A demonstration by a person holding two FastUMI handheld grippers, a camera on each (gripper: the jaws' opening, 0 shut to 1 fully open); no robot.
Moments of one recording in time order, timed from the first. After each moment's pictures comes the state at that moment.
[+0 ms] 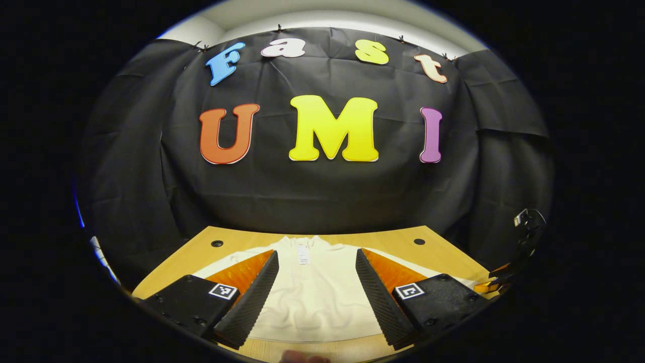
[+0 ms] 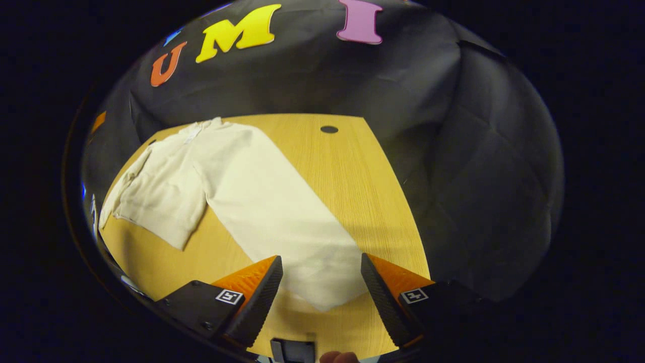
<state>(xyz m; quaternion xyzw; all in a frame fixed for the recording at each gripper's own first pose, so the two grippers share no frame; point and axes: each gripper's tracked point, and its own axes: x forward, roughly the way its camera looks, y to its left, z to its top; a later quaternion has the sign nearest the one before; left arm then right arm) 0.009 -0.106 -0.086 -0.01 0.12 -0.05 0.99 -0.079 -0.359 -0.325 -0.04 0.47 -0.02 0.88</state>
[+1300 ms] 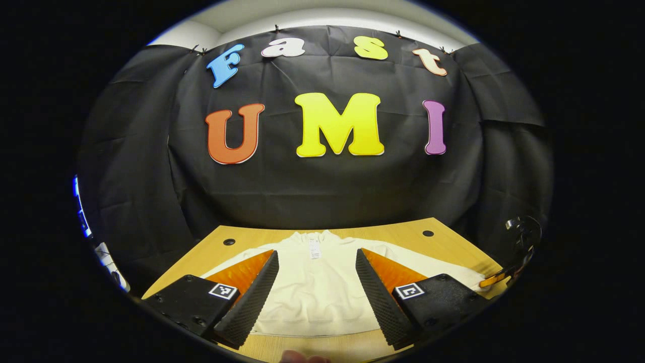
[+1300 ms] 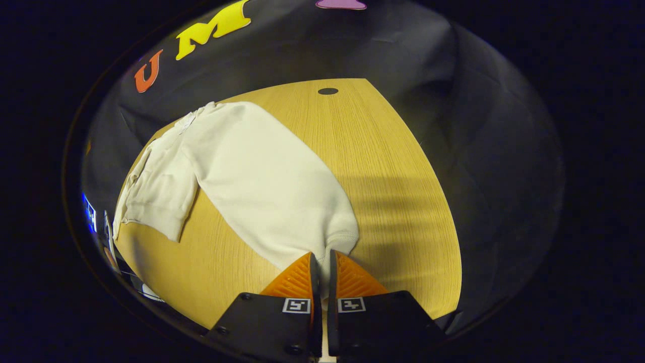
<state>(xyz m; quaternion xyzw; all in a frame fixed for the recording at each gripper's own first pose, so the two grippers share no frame) -0.010 -0.086 -0.091 0.01 0.12 -0.03 0.99 -0.081 -0.353 -0.346 0.04 0.52 -0.02 0.85</state>
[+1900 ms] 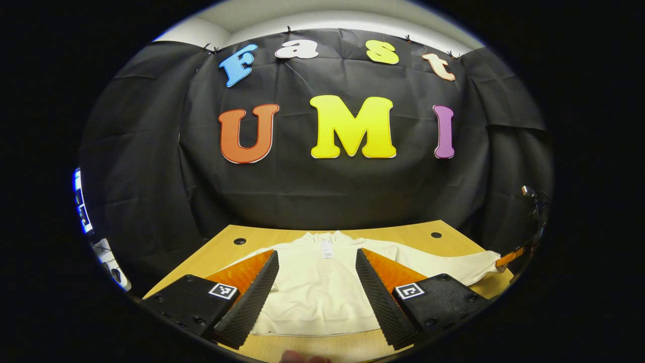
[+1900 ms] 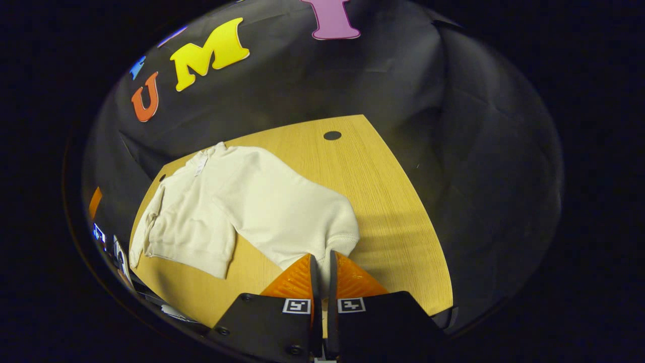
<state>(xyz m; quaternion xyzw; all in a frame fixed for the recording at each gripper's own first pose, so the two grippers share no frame) -0.019 -0.046 -0.097 0.00 0.12 -0.01 0.99 -0.033 -0.318 -0.244 0.08 0.45 -0.03 0.89</state>
